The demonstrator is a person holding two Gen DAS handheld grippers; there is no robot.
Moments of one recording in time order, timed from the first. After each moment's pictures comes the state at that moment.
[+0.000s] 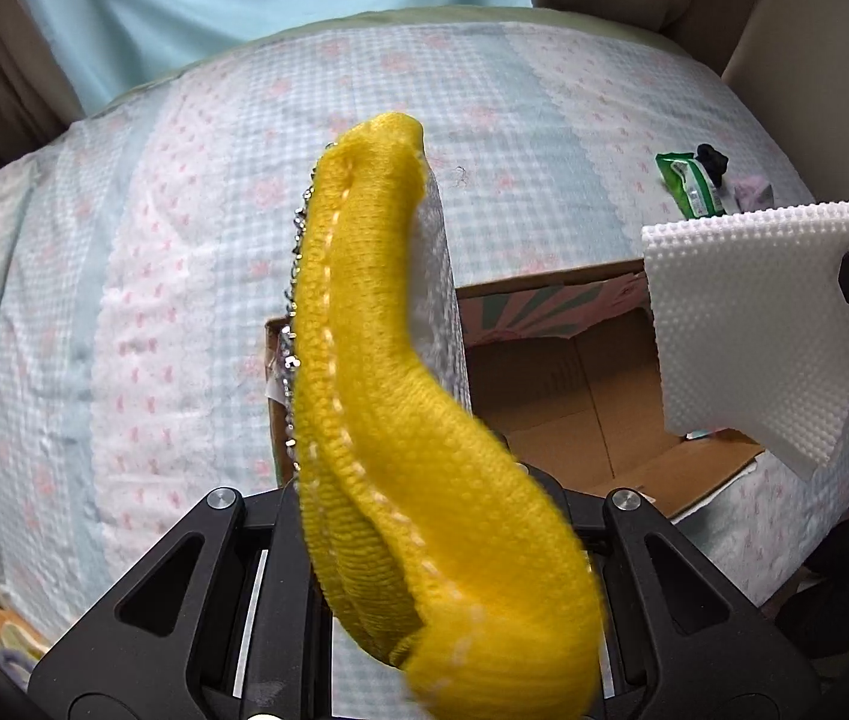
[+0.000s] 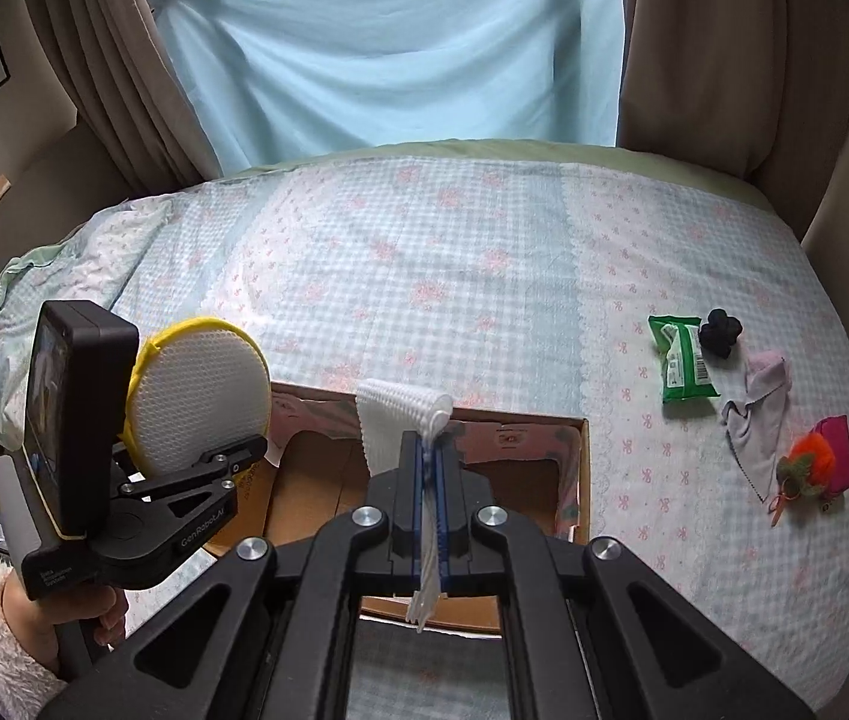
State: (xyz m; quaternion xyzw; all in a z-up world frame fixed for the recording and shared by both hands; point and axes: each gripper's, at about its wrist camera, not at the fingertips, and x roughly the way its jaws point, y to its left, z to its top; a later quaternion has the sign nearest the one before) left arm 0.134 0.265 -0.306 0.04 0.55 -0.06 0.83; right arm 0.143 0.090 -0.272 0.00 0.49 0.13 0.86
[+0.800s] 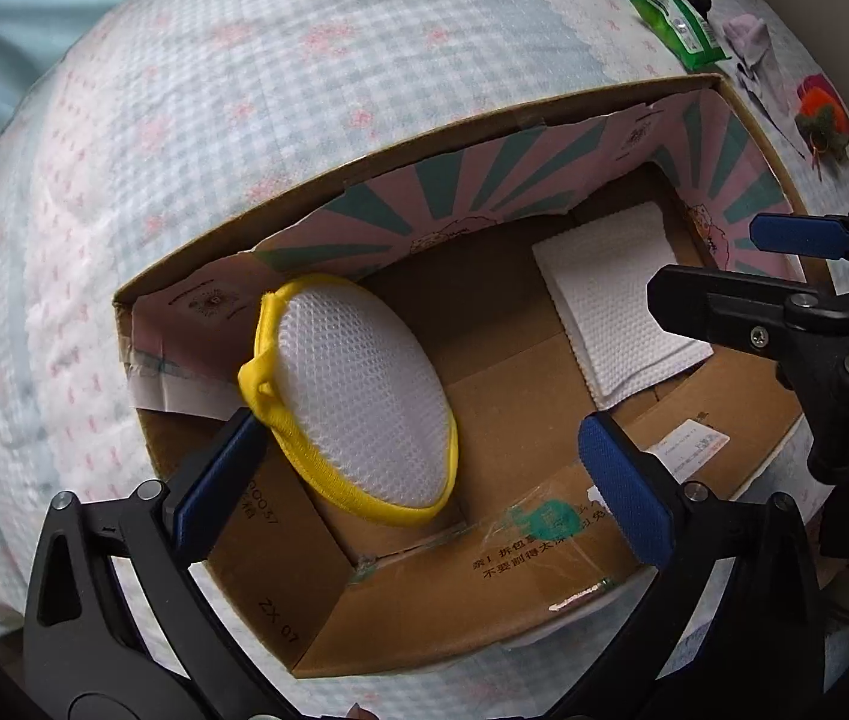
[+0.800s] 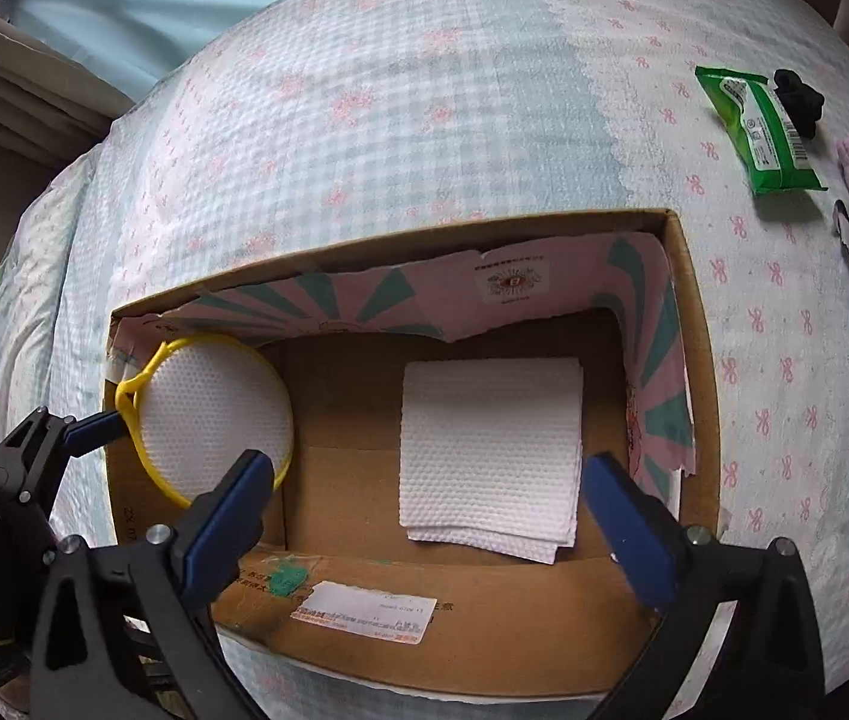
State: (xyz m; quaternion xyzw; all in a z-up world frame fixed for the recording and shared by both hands) left arm 0.179 0.214 -0.422 0.13 0.65 -0.12 0.74; right arm 0.194 0.072 -0.420 0.11 0.64 0.11 0.75
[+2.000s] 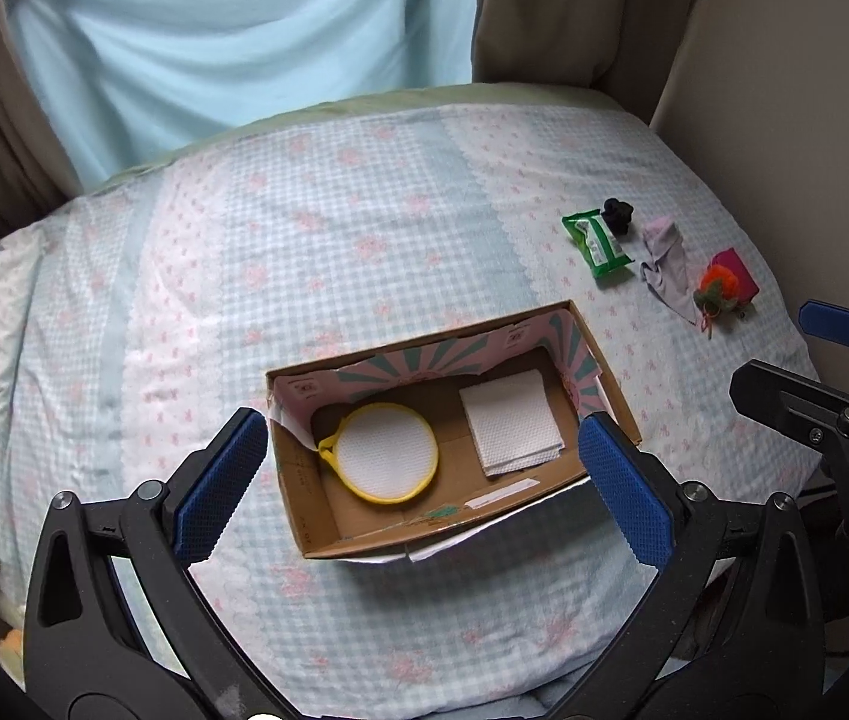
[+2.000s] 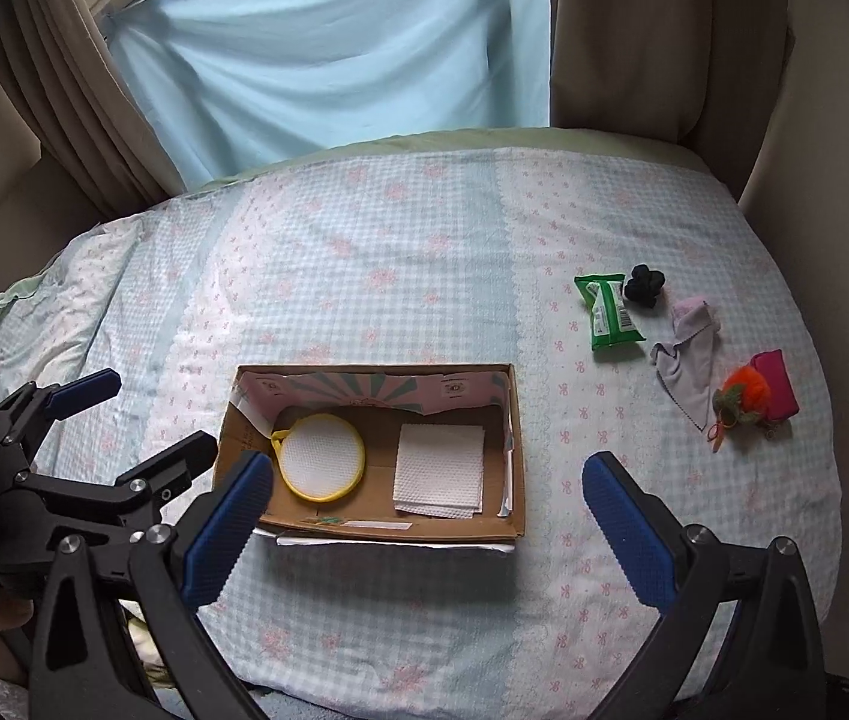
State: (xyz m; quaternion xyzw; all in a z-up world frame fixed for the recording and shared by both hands) left arm 0.093 0.216 -0.211 0.05 0.50 -0.09 0.86; right arm 0.089 0.048 -0.196 0.03 0.50 0.07 0.86
